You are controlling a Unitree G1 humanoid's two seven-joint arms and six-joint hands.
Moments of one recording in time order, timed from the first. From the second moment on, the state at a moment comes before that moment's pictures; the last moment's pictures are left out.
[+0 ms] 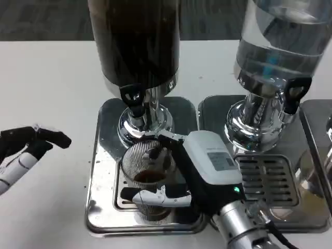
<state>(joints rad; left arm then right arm) 0.02 0.63 0.25 0.59 -0.15 -0.91 -0.56 -0.05 -0.15 0.51 0.09 -0.82 -0.09 -0.30</state>
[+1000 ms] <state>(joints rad) -0.01 0.63 0.23 0.62 -0.15 -0.92 -0.58 0.05 -0.15 0.40 -0.04 -0.83 -0.02 -0.31</state>
